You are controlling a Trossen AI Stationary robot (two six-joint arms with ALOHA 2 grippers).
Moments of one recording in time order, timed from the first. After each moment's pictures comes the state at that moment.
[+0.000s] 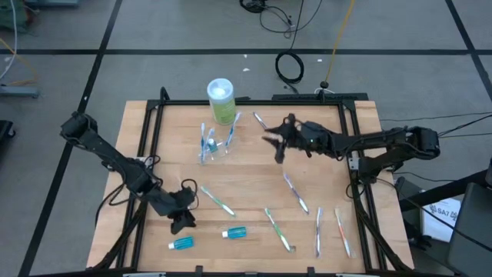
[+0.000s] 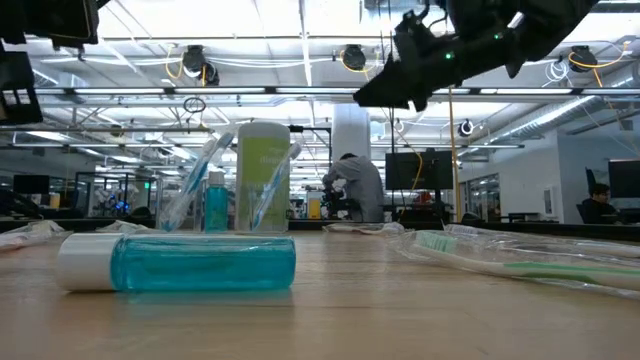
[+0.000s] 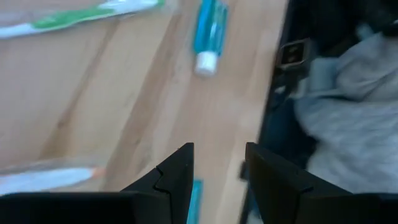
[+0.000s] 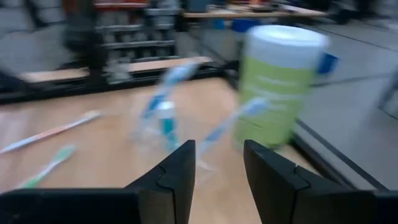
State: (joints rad) left arm -0.66 1.13 0.59 -0.22 -0.02 -1.14; right arm -0.20 1.32 0.66 0.45 0.15 0.02
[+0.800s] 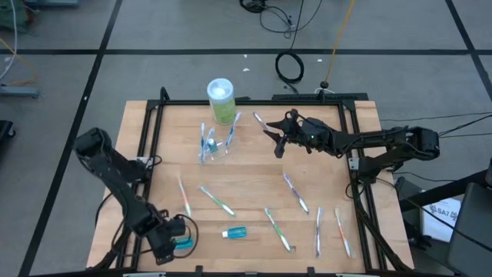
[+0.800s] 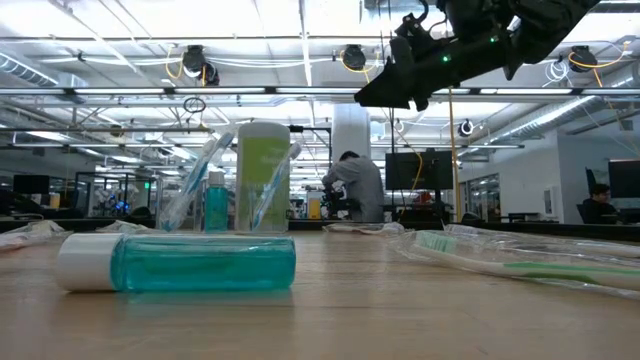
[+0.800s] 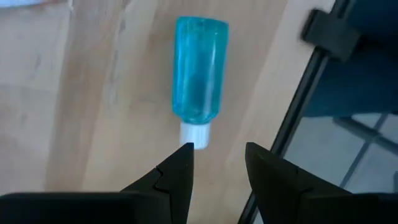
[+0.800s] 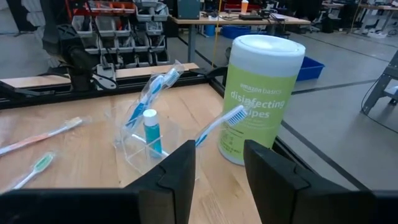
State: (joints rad) left arm -0.93 1.51 0.94 -0.67 0.13 -1.27; right arm -0.23 1.32 0.66 0.48 0.16 -0.01
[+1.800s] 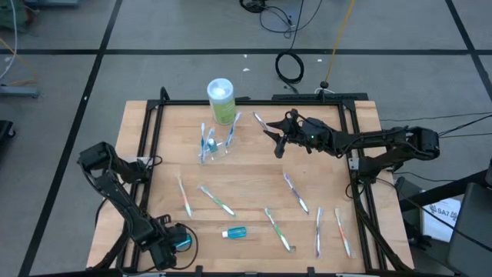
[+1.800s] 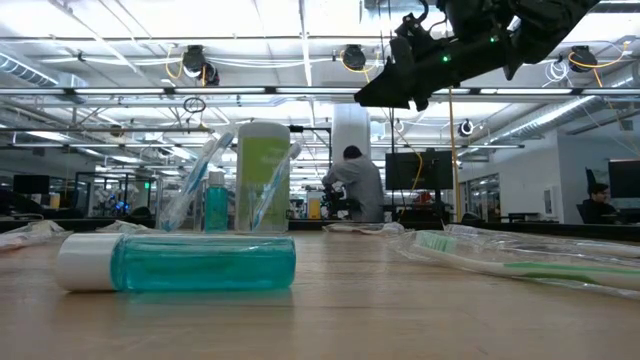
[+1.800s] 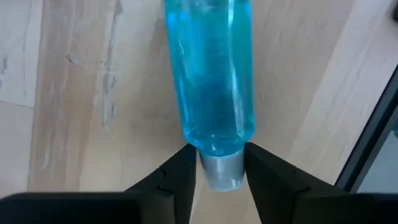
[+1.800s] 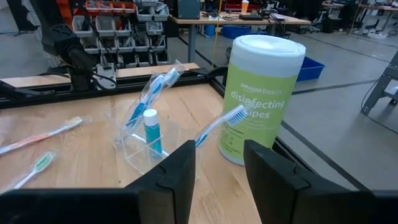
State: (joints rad) left arm -1.00 1.69 0.94 -0.63 0.04 -1.28; right arm -0.23 1.32 0.66 0.48 0.16 -0.01
